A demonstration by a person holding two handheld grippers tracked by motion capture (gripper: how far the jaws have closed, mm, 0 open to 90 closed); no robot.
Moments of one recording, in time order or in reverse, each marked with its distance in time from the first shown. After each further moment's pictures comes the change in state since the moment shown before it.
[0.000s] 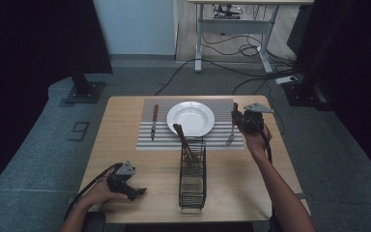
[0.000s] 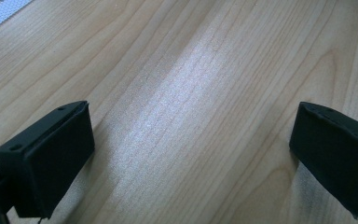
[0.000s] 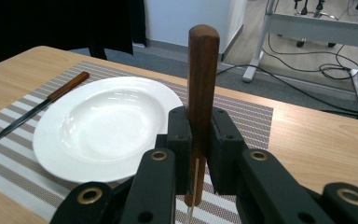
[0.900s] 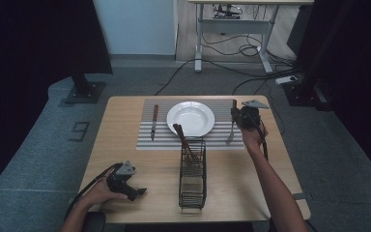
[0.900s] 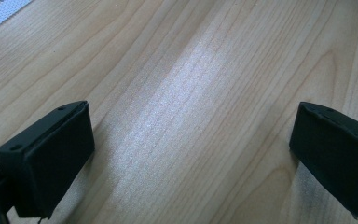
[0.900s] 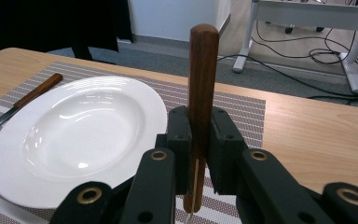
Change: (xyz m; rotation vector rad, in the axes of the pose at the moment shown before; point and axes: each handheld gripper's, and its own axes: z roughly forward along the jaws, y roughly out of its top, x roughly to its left) left arm 0.000 0.000 0.000 0.000 0.000 0.000; right arm -0.012 -0.004 0.034 0.026 -0.050 0.054
